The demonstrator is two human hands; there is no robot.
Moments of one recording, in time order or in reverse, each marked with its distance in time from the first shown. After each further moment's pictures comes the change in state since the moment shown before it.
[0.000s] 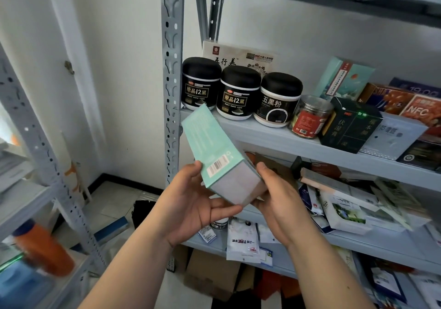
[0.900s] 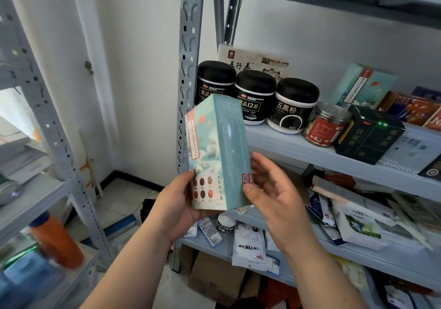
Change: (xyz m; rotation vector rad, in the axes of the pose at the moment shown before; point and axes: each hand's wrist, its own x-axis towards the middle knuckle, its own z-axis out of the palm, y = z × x) left_hand 0.009 0.006 -0.035 0.144 0.439 0.120; right_hand -0.001 0.003 0.010 -0.123 -0.176 -0.335
